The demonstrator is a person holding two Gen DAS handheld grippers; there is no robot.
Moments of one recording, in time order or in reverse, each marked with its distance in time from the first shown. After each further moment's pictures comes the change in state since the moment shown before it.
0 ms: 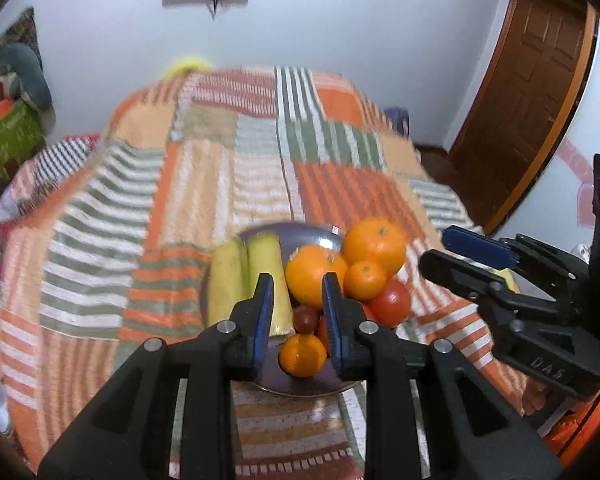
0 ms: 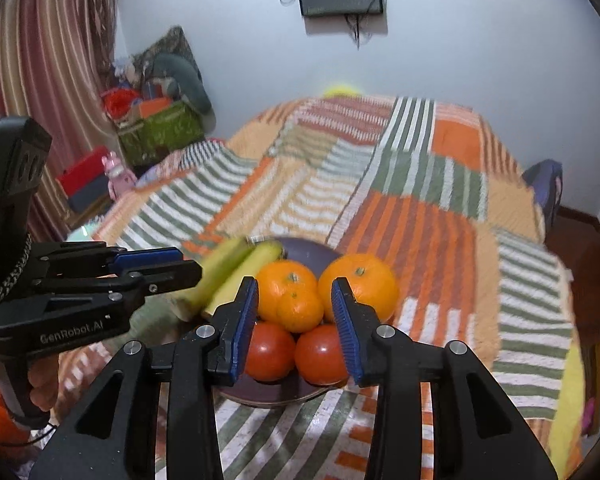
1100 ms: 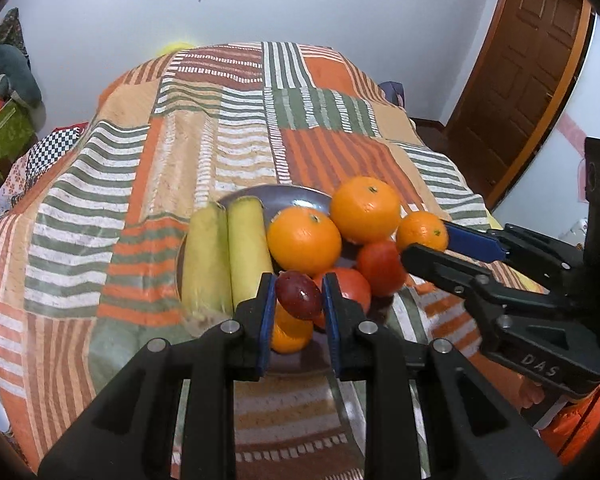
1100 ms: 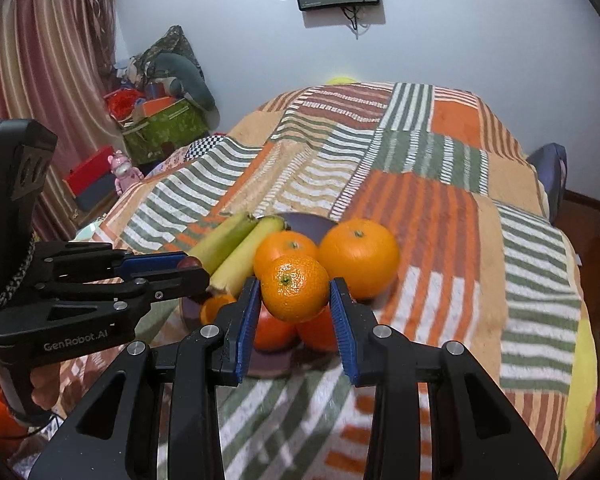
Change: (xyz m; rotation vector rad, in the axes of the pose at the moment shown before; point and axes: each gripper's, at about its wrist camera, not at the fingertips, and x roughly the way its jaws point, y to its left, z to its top) left arm 0.038 -0.009 -0.021 0.032 0.115 -0.012; right arm 0.034 -0.010 -0.027 0.029 0.076 0.044
